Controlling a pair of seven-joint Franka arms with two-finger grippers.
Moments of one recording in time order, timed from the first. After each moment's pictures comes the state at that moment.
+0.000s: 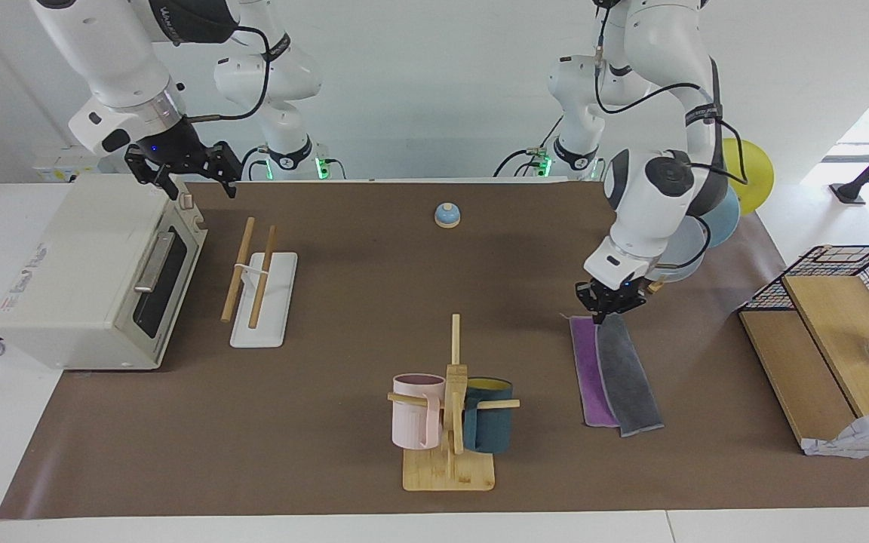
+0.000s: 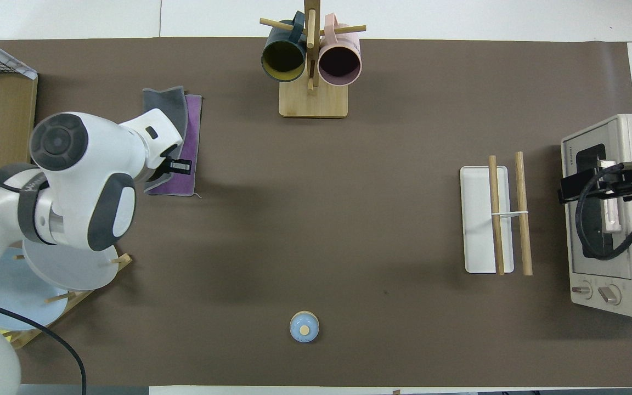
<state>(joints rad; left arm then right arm) -0.27 0.18 -0.03 -2.07 0.02 2.38 -0.06 0.07 -0.07 -0.06 -1.68 0.01 1.51 0.01</state>
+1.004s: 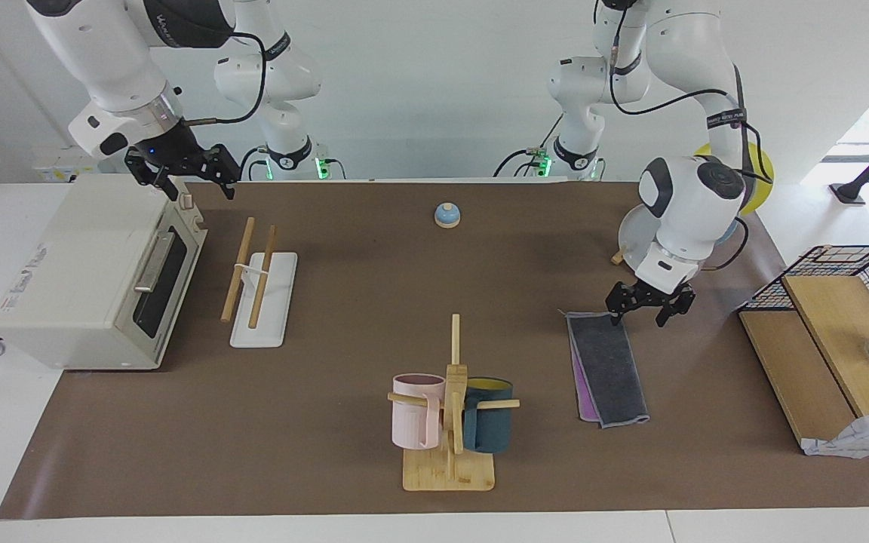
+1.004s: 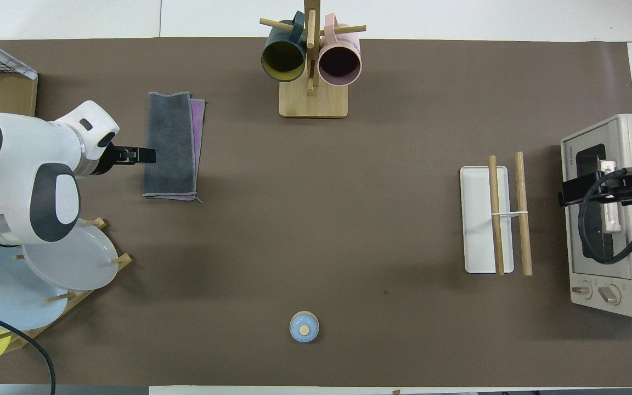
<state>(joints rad) -0.10 0.20 -0.01 -2.04 -0.14 2.42 0.08 0.06 -0.10 -0.07 -1.73 0.03 1.55 0.01</state>
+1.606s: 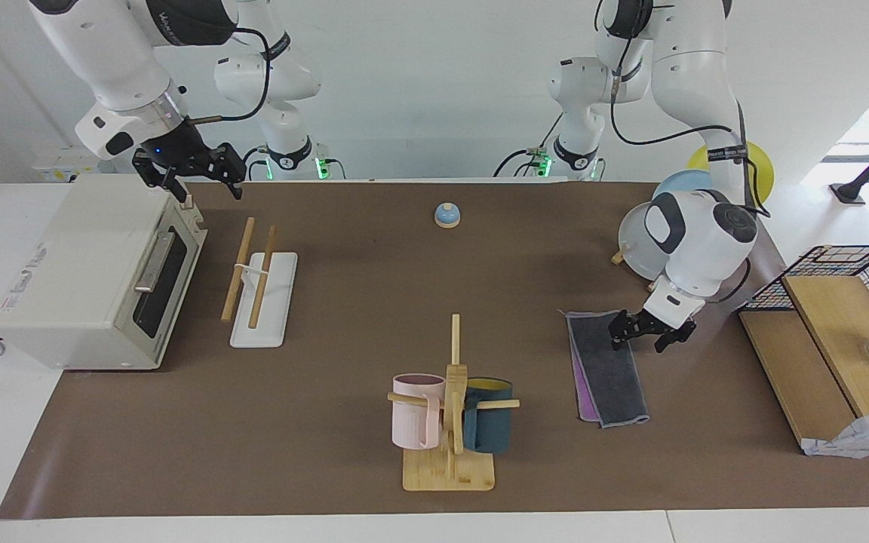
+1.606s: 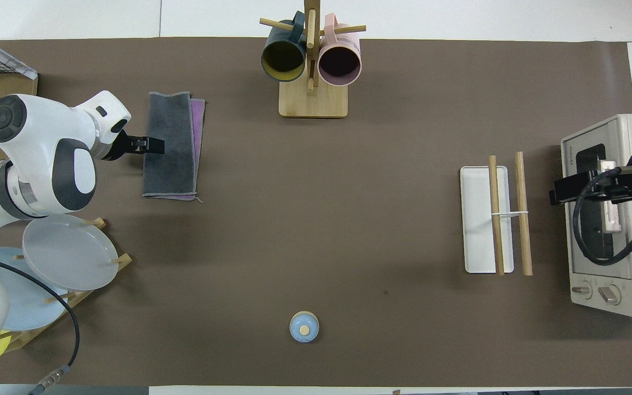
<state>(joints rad) -0.09 0.39 -0.01 -1.90 -0.18 2.42 0.16 0.07 -0.10 -0.06 -1.74 0.08 1.59 0.01</state>
